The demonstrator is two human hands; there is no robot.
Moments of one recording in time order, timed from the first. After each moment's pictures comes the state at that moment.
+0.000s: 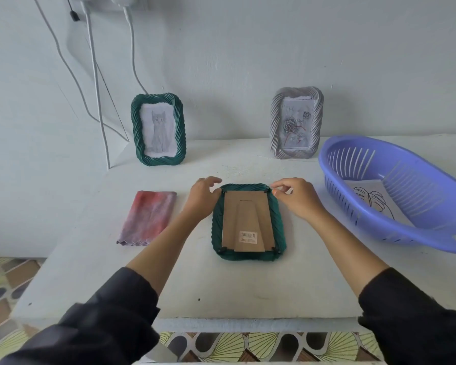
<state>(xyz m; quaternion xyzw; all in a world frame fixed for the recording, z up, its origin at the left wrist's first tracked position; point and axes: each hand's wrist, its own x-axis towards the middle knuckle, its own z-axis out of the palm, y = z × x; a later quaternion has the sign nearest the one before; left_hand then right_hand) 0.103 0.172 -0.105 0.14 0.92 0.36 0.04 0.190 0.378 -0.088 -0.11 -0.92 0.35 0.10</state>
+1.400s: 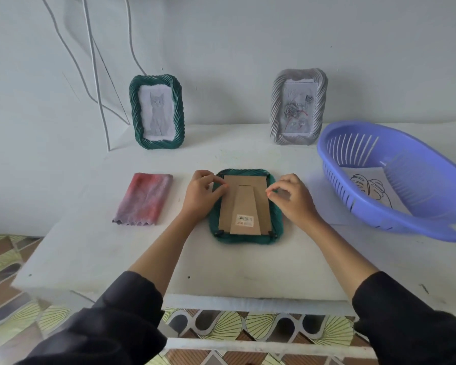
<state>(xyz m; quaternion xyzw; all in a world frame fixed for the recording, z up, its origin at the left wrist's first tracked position) 0.132 0.172 -0.129 0.14 0.88 0.46 -0.01 0.207 0.382 -0.131 -0.07 -0.89 0.42 0.15</state>
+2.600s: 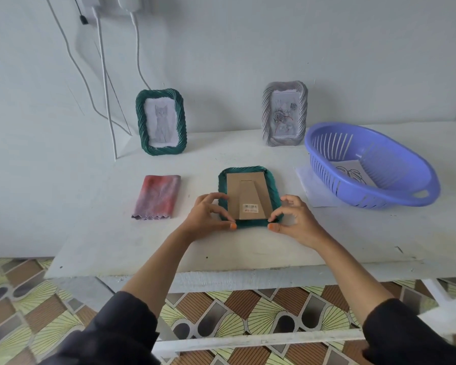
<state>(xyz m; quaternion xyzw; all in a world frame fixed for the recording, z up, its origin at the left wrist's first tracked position) 0.189 0.125 -0.125 0.31 0.86 0.39 0.13 0.294 0.357 -0.134 -0.05 -0.89 0.44 0.07</state>
